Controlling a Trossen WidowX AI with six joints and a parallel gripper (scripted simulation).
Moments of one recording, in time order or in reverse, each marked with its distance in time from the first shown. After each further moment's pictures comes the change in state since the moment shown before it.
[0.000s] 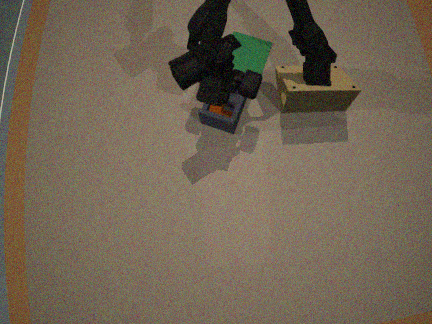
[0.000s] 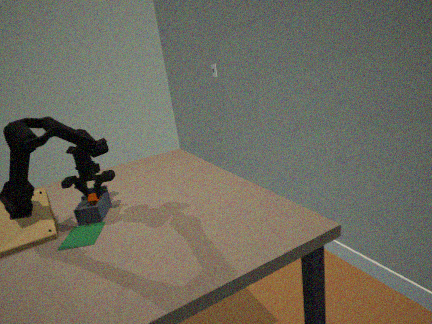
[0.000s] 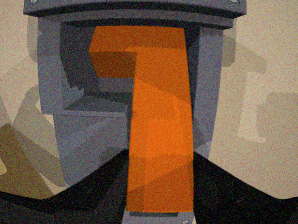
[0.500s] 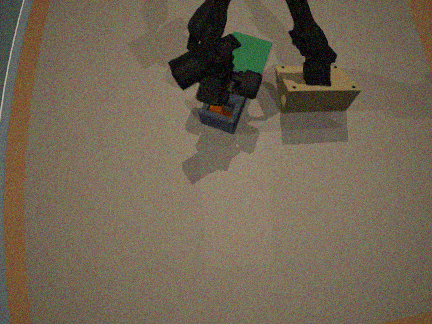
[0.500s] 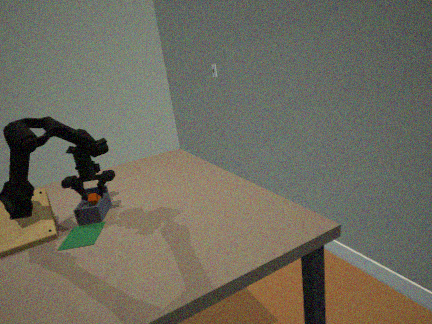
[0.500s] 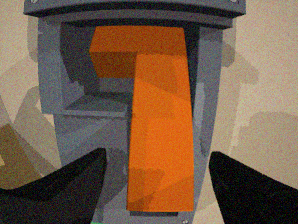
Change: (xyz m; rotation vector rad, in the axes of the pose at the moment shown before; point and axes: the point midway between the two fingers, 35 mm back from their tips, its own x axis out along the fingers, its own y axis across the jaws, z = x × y) arm 0.000 0.000 0.000 0.002 -0.001 0.001
